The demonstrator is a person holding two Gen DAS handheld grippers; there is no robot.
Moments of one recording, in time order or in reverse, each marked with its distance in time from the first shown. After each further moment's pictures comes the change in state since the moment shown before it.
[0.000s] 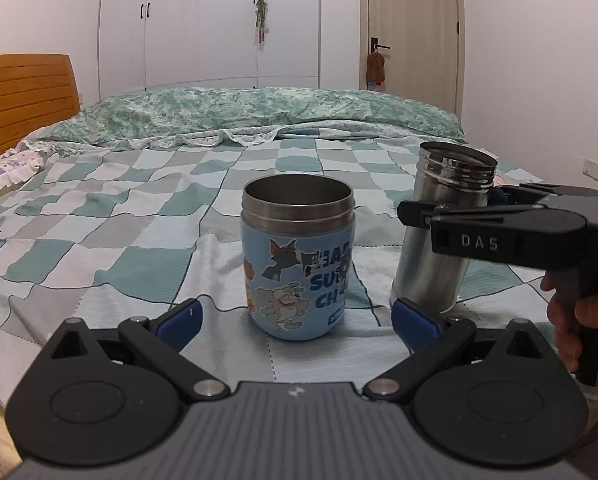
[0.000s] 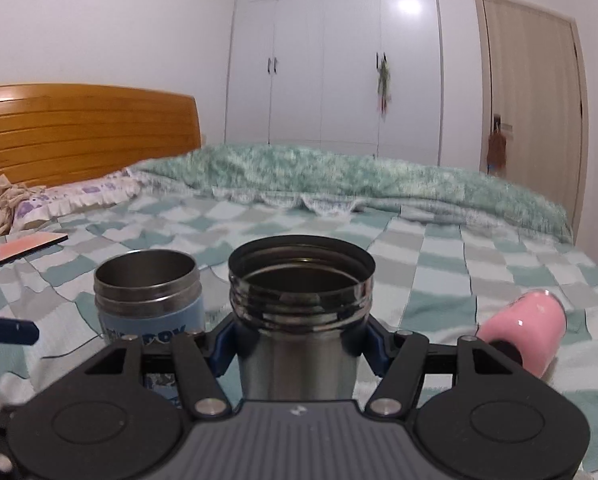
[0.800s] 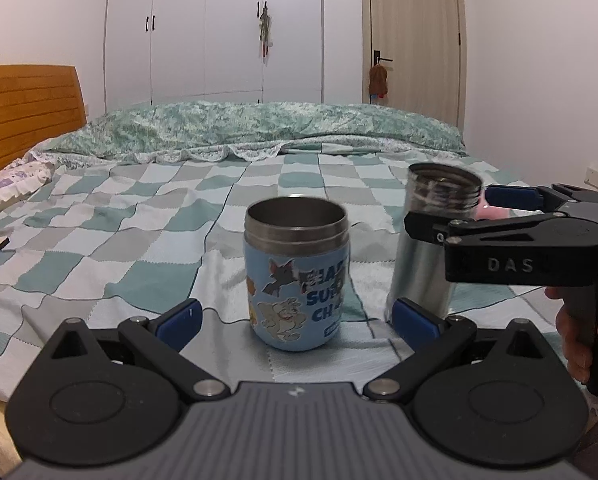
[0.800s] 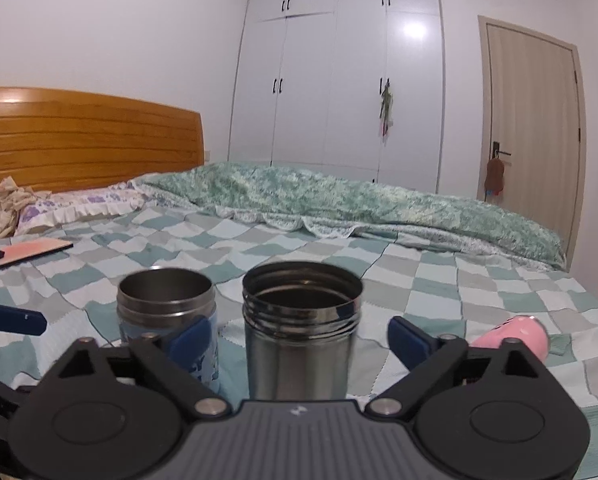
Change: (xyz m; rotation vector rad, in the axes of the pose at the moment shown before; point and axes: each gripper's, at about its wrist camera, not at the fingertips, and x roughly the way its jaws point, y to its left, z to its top) left arm -0.022 -0.009 0.006 0.003 -0.047 0.015; right arm -0.041 0.002 0.007 -0.009 -0.066 -0.009
